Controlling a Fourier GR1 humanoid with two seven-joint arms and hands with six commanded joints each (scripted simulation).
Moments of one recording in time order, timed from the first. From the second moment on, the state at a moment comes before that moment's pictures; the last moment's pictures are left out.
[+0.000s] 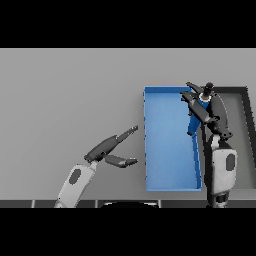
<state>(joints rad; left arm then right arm) -0.17 0.05 -0.40 -1.60 -0.12 -0.40 0.07 -0.40 -0.20 -0.15 -1.83 -0.15 0.08 0.61</state>
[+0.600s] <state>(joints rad) -0.17 0.06 -0.40 -1.59 -0.16 -0.38 0.05 -0.18 -0.51 0.24 -1.71 -0.45 -0.40 0.61</state>
